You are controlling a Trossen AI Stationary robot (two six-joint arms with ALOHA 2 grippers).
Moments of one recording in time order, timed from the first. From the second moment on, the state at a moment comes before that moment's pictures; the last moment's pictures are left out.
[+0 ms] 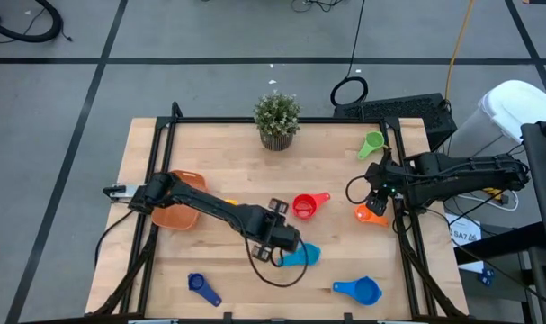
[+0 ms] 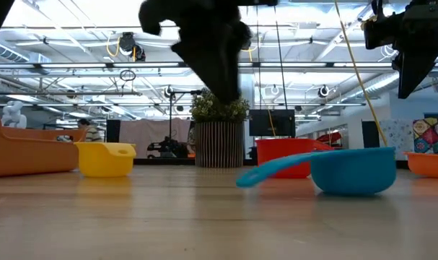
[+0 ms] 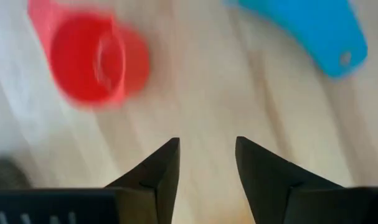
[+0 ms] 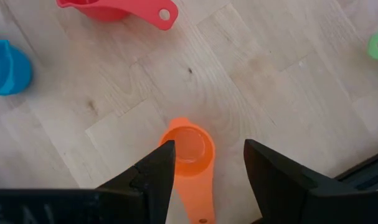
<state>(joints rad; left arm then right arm) -0.31 2.13 1.87 -1.09 -0.28 0.13 0.03 0.81 0.78 -1.23 0.08 0.62</state>
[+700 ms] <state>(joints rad) -0.21 2.13 1.67 -1.39 -0.32 -0.23 0.04 0.78 0.78 -1.24 0.08 0.60</state>
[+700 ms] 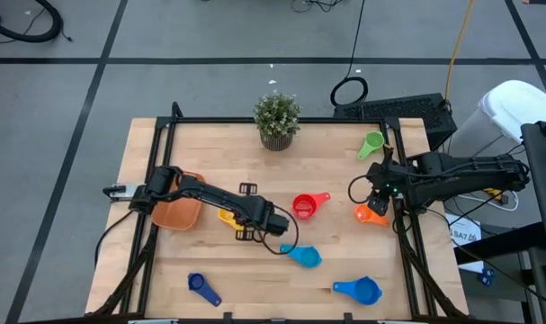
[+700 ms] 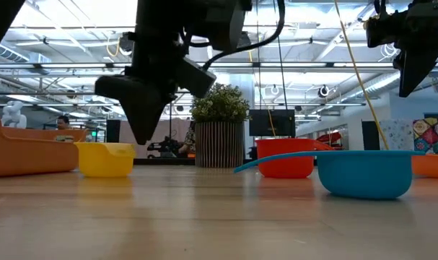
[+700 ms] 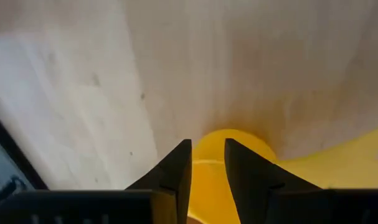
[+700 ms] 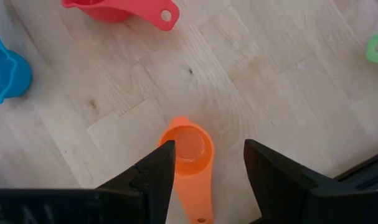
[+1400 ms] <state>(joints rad) -0.21 1.99 1.67 -1.41 -0.19 -0.90 0.04 0.78 0.78 -1.24 0.08 0.53</state>
